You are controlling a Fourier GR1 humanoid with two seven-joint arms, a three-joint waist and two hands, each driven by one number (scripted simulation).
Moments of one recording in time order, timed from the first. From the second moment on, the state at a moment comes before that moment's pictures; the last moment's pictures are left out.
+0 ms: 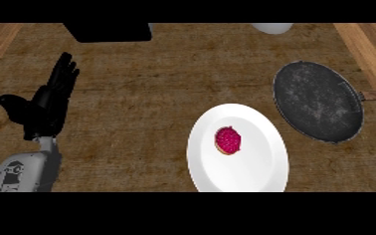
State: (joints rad) left arm -0.21 0.23 0.11 -1.49 0.04 0.08 0.10; right arm 0.26 -0.52 0.87 -2.36 1.17 0.06 0.49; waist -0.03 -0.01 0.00
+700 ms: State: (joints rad) left arm -0.22 0.20 0.09 -1.48 0.03 0.07 0.08; right arm 0.21 -0.42 0.48 -2.31 0.97 -0.10 0.41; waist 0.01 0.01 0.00
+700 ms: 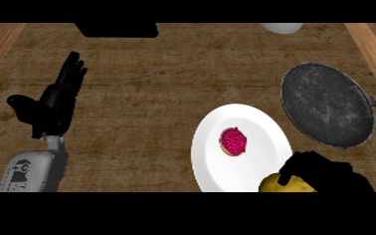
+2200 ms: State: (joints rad) left arm -0.29 0.18 0.06 -1.43 0.01 0.07 0.07; right arm -0.62 -0.52 -0.16 -0.56 0.50 0.00 -0.43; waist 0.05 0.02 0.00
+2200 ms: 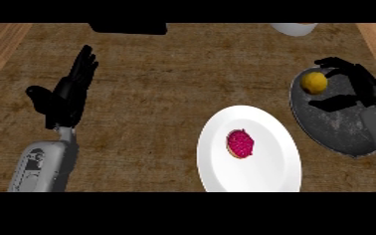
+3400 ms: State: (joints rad) left arm -0.22 0.21 0.11 -1.48 0.02 0.06 0.09; right arm -0.48 -0.79 -0.41 -0.35 0.18 0.48 -0.82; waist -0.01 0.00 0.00
